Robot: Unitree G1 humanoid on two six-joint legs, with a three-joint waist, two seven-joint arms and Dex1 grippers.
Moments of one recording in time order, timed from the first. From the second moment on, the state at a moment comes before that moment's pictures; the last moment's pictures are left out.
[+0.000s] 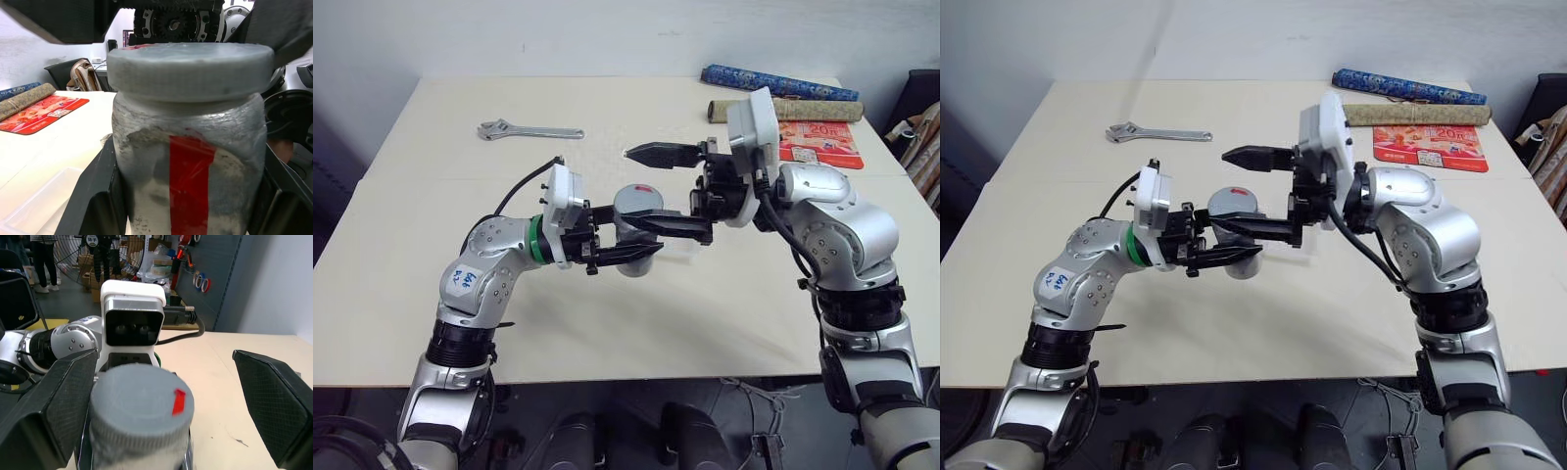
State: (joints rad) left arm -0.62 0.43 -0.05 -0.13 -0.58 0.44 -1.02; right arm -0.84 -0.53 0.07 -0.15 0.67 0.54 1.07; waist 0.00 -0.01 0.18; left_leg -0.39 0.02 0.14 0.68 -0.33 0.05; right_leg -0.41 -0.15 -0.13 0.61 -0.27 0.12
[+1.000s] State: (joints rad) left arm -0.62 0.41 -0.06 -0.14 -0.55 0.38 -1.05; right arm -0.85 -0.54 0.01 -0.24 0.84 0.77 1.01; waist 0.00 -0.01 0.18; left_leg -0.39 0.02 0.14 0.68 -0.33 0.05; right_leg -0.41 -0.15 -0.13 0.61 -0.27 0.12
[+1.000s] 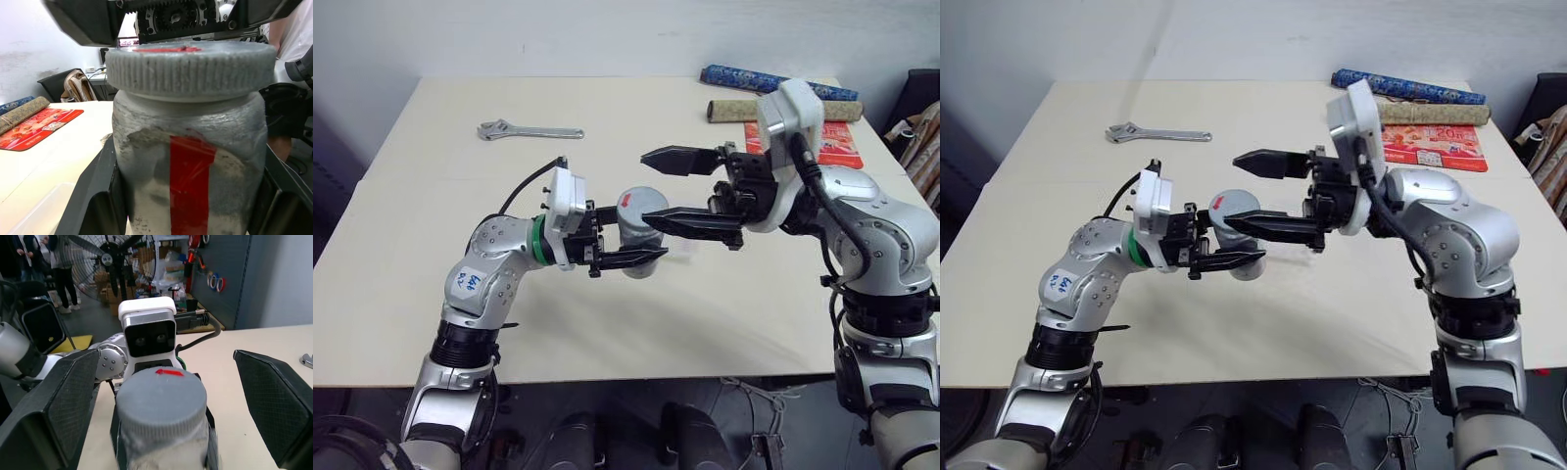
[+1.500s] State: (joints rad) left arm -0.62 0.41 -0.07 -0.14 -0.55 0.38 -1.04; right arm -0.85 -0.51 0.07 -0.25 0.75 0.72 1.01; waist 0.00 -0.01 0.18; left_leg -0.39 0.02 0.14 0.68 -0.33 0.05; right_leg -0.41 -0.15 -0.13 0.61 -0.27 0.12
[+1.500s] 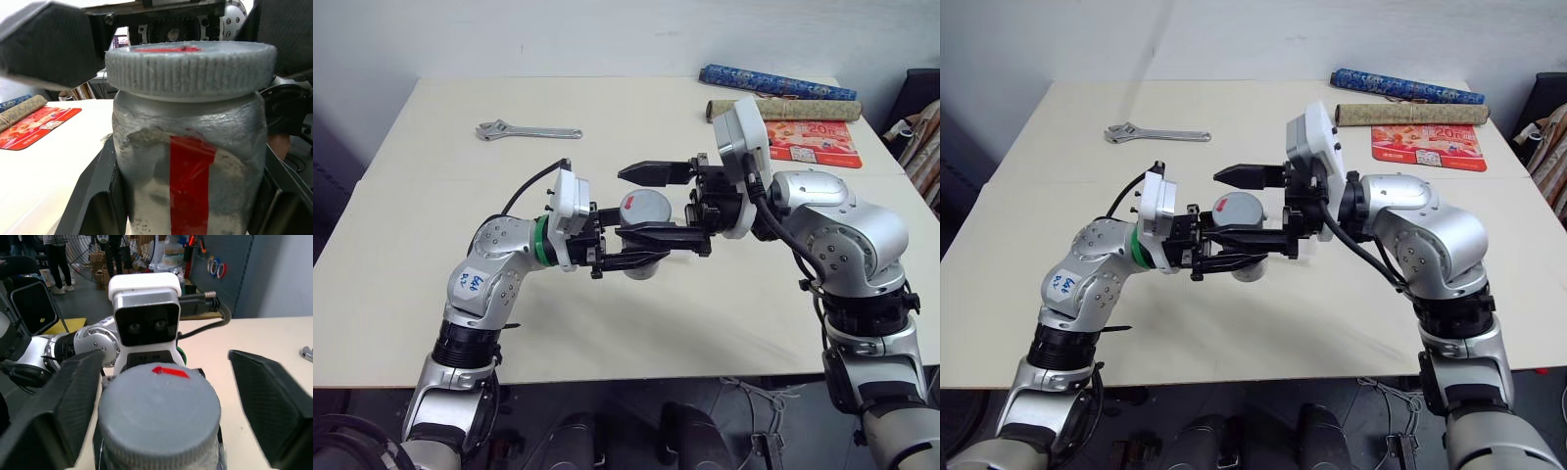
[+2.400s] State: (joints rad) left arm -0.69 0.47 0.02 0.09 -0.50 0.31 -1.04; right arm -0.41 -0.69 -0.26 0.53 0.46 -0.04 0.99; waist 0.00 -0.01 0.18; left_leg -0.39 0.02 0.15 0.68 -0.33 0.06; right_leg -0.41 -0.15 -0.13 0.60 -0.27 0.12
